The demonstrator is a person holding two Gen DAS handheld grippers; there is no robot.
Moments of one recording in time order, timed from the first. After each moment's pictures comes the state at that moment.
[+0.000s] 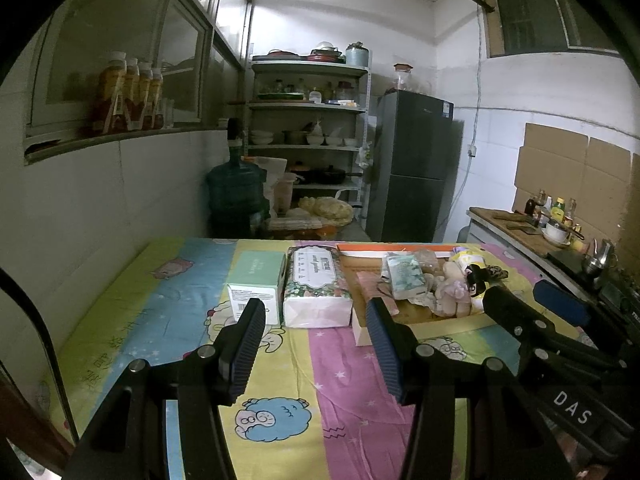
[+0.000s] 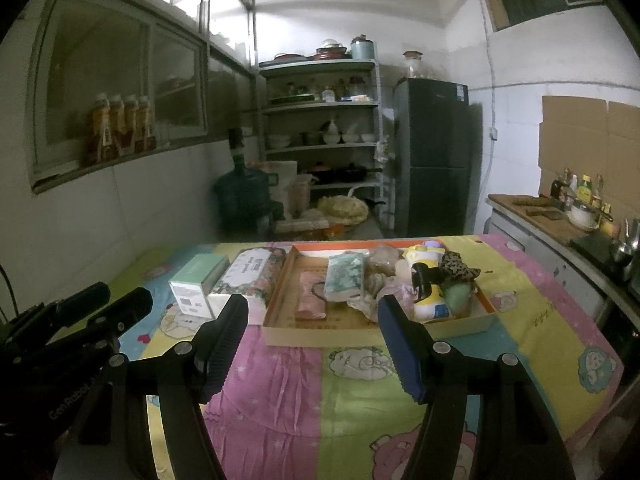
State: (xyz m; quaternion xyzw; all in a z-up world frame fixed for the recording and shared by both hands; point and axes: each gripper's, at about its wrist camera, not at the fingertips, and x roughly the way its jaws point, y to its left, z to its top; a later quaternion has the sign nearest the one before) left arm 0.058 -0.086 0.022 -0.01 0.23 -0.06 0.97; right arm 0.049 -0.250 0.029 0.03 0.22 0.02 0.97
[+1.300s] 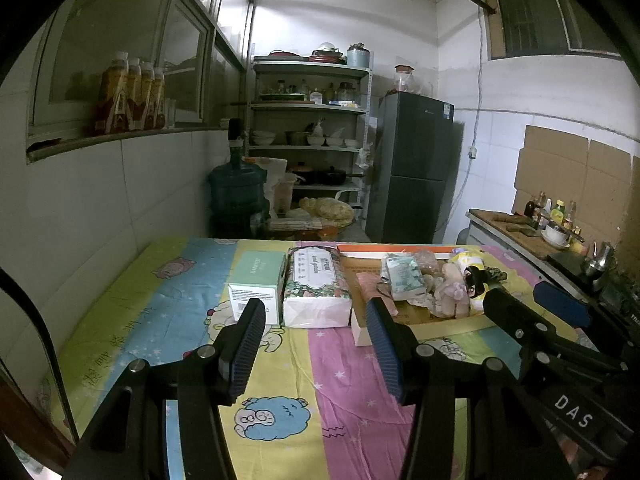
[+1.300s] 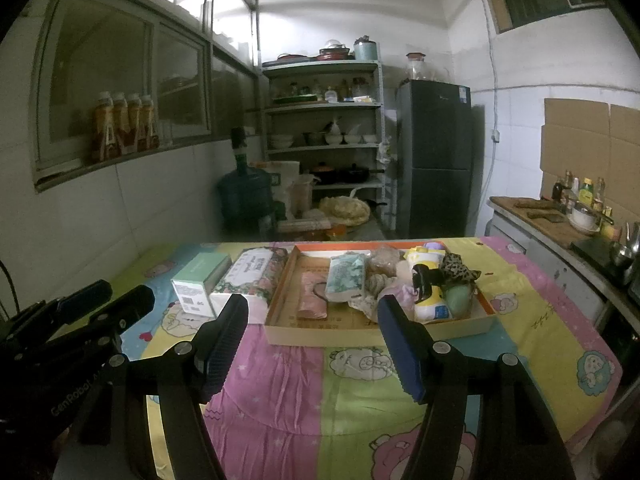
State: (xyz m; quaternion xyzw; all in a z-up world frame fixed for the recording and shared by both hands) left arm 0.057 -0.083 0.023 -0.02 0.23 -0.06 0.97; right arm 0.049 -0.248 0.029 0.03 0.22 0.02 0.97
